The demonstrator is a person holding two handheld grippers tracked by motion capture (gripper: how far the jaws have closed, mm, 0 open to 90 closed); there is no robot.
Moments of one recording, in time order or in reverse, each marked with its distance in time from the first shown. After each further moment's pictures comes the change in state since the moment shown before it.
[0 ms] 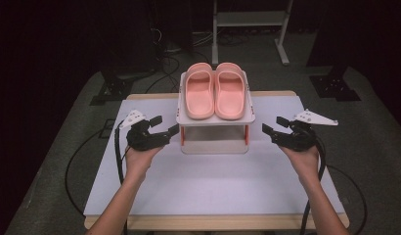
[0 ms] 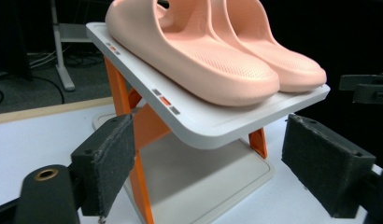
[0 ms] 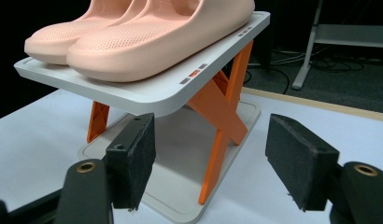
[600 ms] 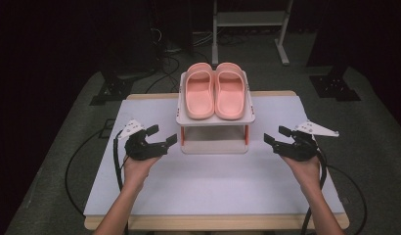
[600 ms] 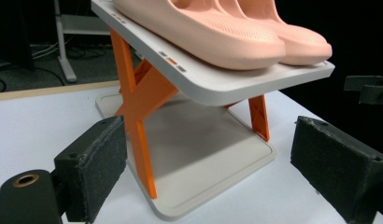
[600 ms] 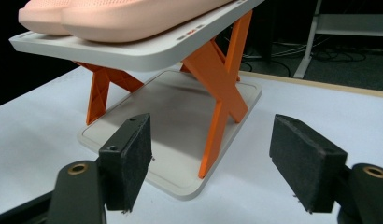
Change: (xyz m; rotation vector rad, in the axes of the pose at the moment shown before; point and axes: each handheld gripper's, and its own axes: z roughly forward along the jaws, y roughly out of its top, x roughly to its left) left arm 0.002 -0.024 -0.010 0.010 0.011 -0.016; right arm -0.002 -0.029 -0.006 0.015 0.001 0.019
